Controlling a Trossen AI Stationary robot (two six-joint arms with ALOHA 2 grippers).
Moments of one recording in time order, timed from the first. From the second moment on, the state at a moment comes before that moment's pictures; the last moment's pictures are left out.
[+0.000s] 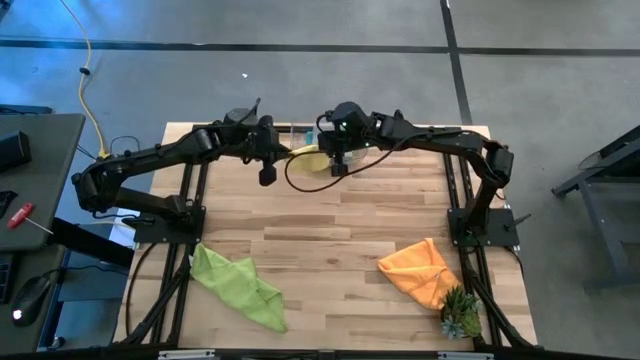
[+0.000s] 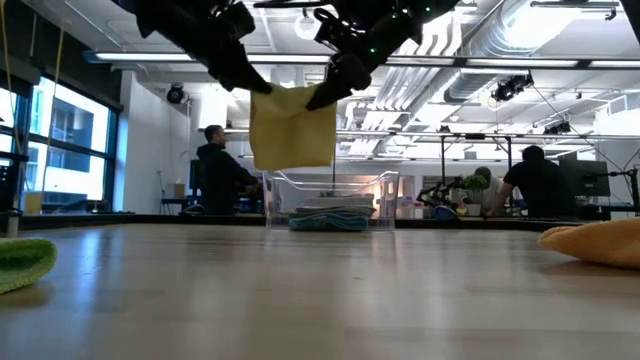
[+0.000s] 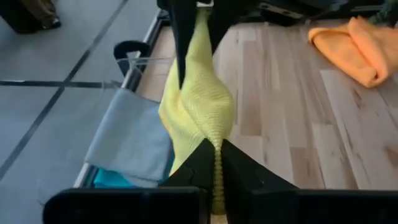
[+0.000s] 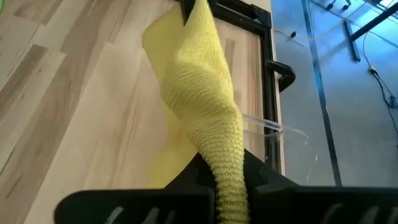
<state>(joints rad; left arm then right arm) 0.64 1.22 0.94 -0.29 0.26 0.32 -0.37 1.78 1.54 -0.43 -0.12 -0.60</state>
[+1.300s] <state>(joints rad) 0.88 1.73 1.20 -0.15 0.32 0.10 -0.71 1.92 1.54 -0.48 -0.64 -0.04</state>
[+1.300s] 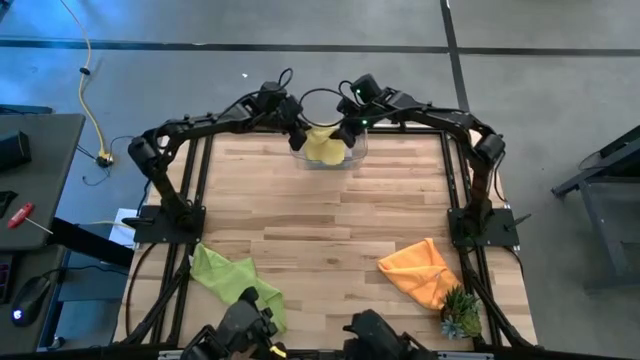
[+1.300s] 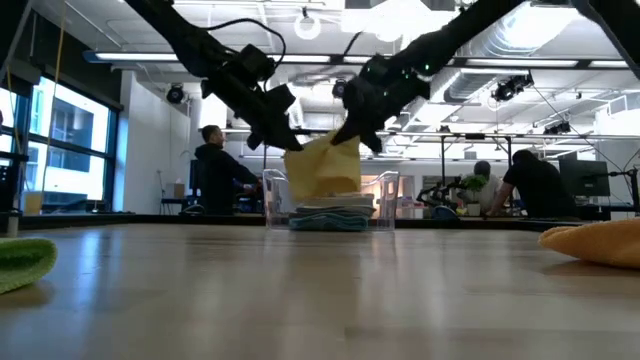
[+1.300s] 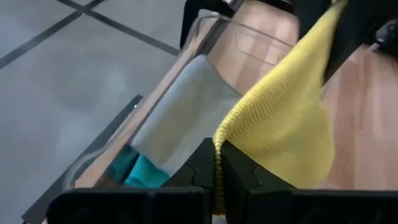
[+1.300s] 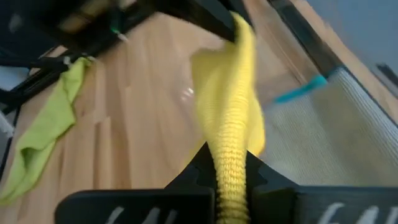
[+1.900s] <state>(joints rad) 0.89 1.85 1.20 -0.03 0.13 0.19 -0.77 1.99 1.54 -0.48 -0.44 -0.04</state>
